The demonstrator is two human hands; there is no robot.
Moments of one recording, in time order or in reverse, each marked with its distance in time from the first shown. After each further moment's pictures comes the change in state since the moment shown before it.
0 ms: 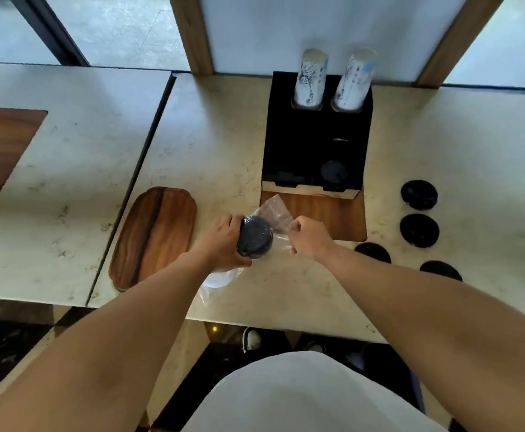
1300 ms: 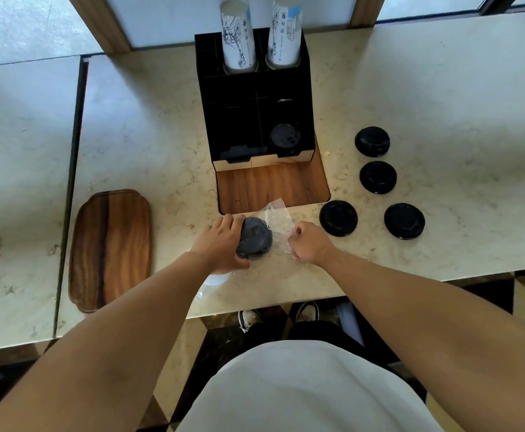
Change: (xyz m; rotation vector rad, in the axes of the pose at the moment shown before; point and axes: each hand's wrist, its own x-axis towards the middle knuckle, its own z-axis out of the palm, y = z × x) left_hand 0.018 0.039 0.052 0.231 -0.172 0.262; right_hand -0.053 0.080 0.002 0.070 0.055 0.252
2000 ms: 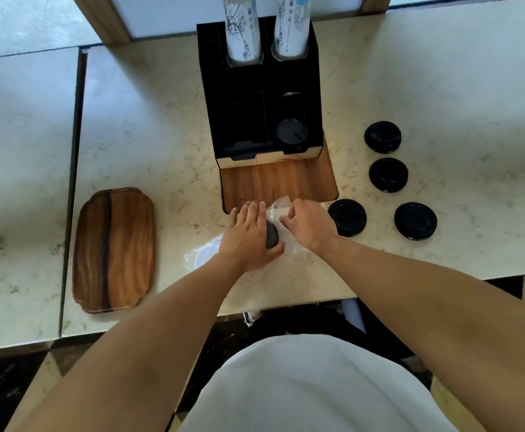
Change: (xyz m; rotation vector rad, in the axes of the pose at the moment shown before) left_hand 0.026 0.041 0.011 0.068 0.096 -0.065; right_hand 0.015 -0.037 -0.012 -0.375 0.204 -0.292
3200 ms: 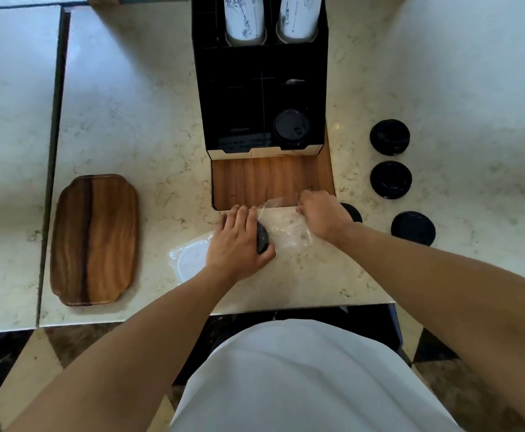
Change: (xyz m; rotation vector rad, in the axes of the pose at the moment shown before) left_hand -0.002 0.012 0.011 -0.048 0.117 -0.092; right_hand 0.036 0.041 -0.031 -0.198 -0.191 -0.138
